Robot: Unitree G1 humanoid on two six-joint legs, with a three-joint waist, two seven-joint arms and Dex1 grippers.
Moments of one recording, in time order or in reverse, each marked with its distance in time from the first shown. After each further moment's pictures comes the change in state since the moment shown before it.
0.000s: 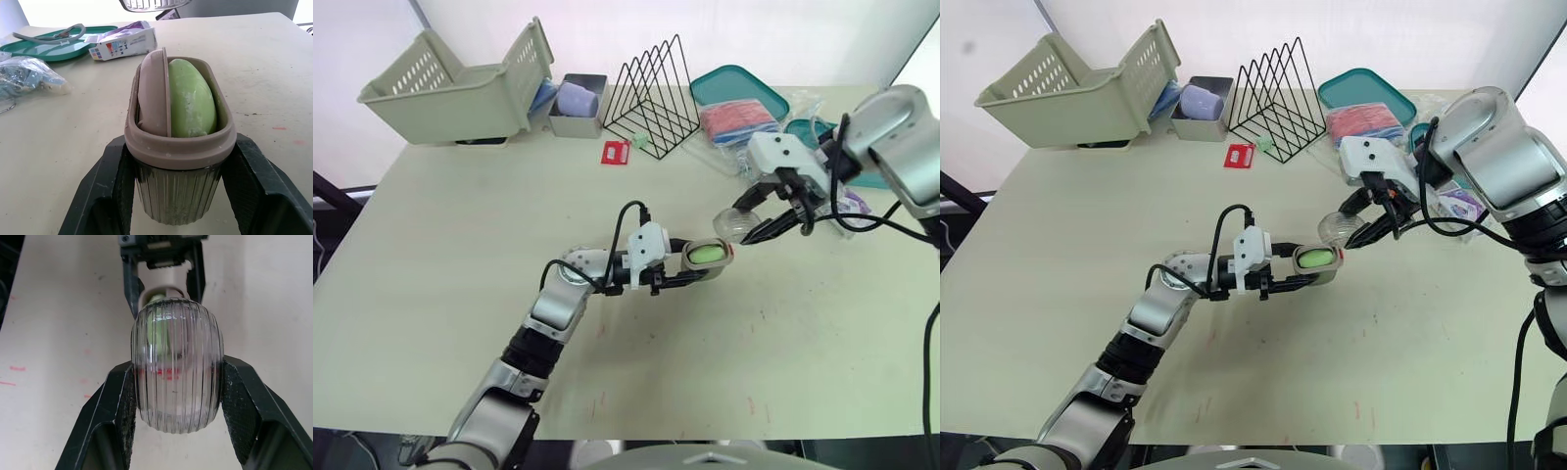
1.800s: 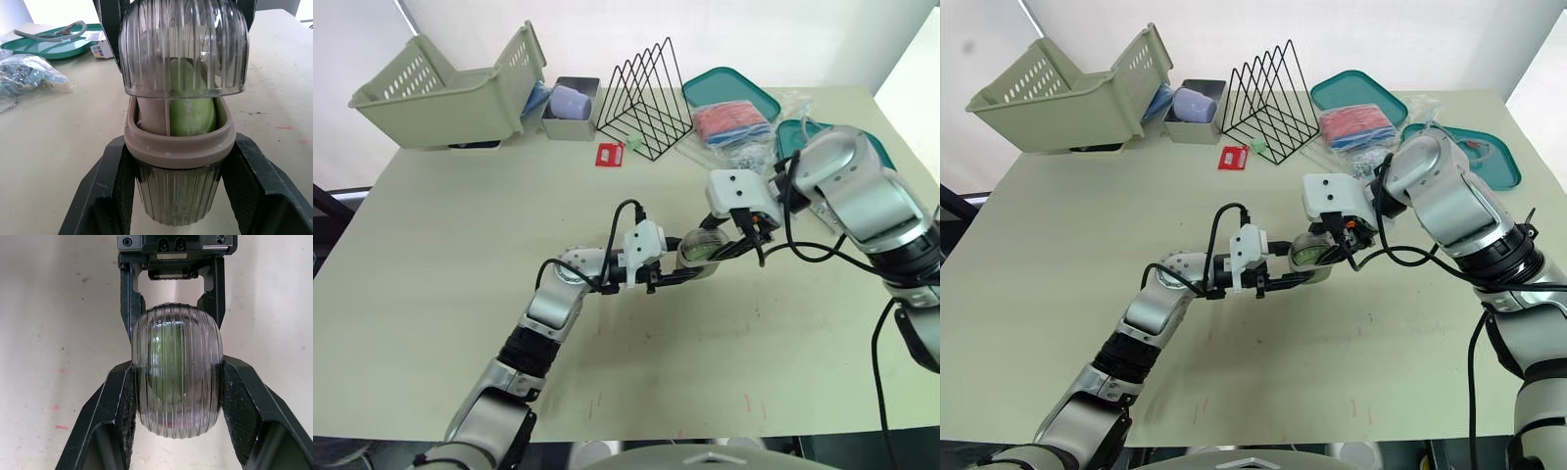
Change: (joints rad) left arm 0.000 0.005 0.014 0.001 0.000 0.016 0.008; right arm 0.149 0.201 -0.066 -0.133 -0.251 0.030 -0.067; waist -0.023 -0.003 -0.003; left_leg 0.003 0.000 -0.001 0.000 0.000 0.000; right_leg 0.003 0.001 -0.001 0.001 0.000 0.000
